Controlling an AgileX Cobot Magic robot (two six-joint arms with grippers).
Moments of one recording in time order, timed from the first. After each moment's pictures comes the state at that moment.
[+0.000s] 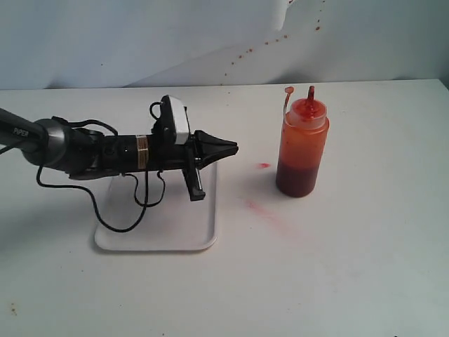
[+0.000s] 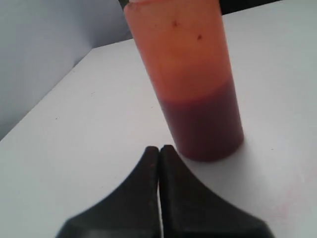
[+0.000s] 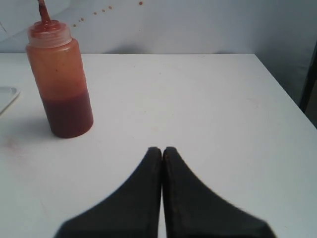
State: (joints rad) left arm -0.27 2.35 -1.31 1.21 -1.05 -0.31; right arm 0.02 0.00 0.00 -0.04 0.34 0.02
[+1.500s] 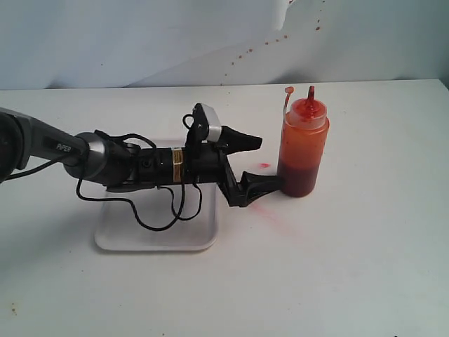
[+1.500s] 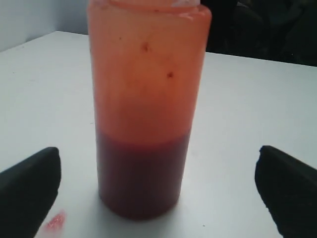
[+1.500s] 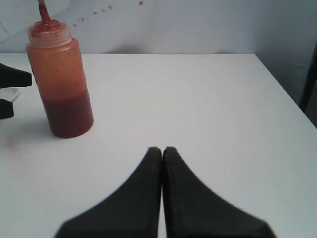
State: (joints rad) left arm -0.40 2.41 -1.35 1.12 -1.07 -0.66; right arm 0.02 0.00 0.00 -0.04 0.34 0.02
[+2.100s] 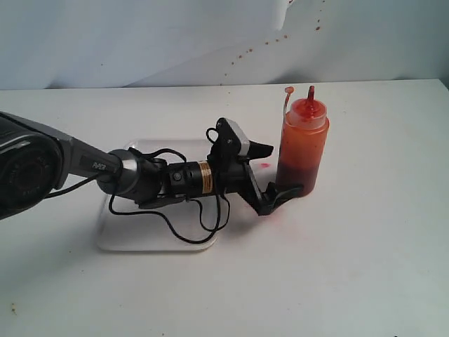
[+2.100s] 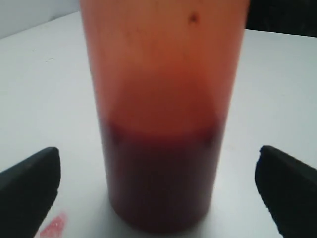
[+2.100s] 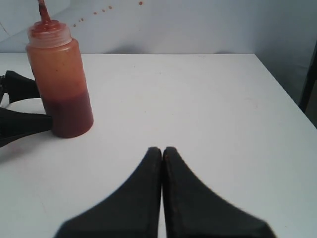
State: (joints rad) left arm -0.51 2.48 -1.41 0.90 -0.92 -0.52; right arm 0.02 0.00 0.00 -0.04 0.34 0.02
